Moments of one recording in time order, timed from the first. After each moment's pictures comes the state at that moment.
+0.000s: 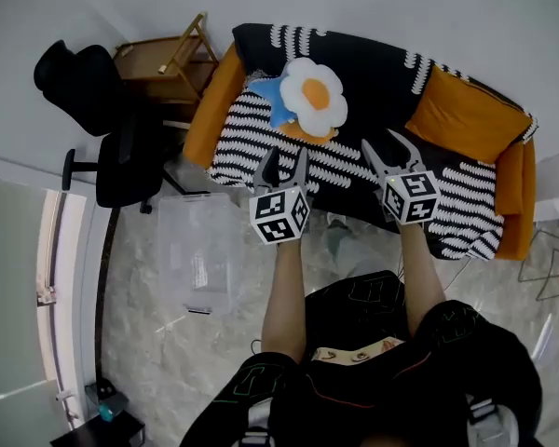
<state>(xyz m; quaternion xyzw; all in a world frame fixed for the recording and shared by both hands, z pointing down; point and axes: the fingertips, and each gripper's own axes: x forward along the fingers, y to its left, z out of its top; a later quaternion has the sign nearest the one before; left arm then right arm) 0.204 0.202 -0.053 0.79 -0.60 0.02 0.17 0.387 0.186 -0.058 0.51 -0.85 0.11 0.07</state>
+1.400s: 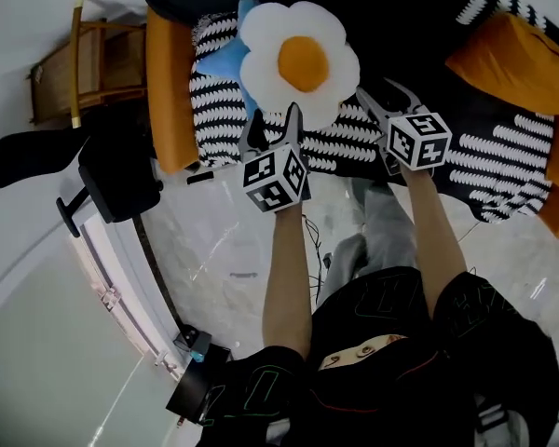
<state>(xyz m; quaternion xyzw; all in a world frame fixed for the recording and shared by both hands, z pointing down) 0.223 -0.089 0.178 0.72 -0.58 0.23 0.31 0.407 -0.090 0.233 0.49 -0.77 0.39 0.09</state>
